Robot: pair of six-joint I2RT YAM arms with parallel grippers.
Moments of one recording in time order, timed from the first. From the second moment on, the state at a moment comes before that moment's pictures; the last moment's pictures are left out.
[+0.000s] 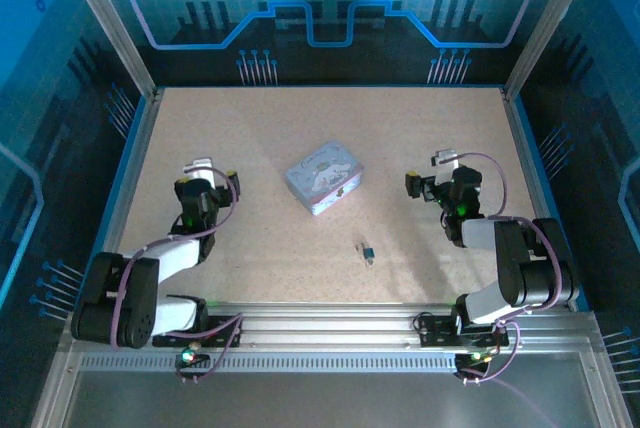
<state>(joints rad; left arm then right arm) -0.06 1.29 0.32 0.60 -0.28 -0.11 0.03 1.49 0.42 0.66 -0.11 -0.07</state>
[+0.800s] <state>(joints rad) -0.05 1.55 0.29 0.92 -0.07 -0.06 0.03 1.49 0.42 0.66 -0.11 -0.07</state>
